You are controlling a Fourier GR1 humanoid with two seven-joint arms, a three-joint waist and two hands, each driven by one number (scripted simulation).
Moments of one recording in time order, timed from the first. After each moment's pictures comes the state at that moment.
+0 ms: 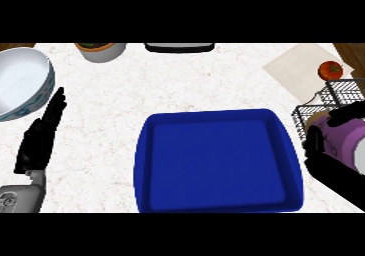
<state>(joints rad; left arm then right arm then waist) -0.13 0.32 0.01 -1.46 -0.11 0.13 0.06 -0.27 -0.39 0.14 -2.32 0.81 0.27 0.86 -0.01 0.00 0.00</state>
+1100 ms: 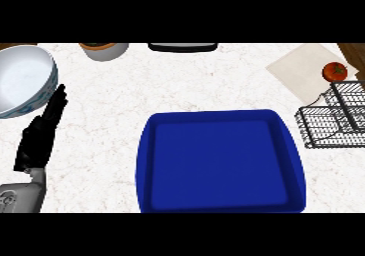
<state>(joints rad) -0.14 0.30 0.04 -1.48 -0.14 0.10 0.08 -0.40 -0.69 -0.21 -1.74 0.83 0.23 0.35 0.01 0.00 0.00</state>
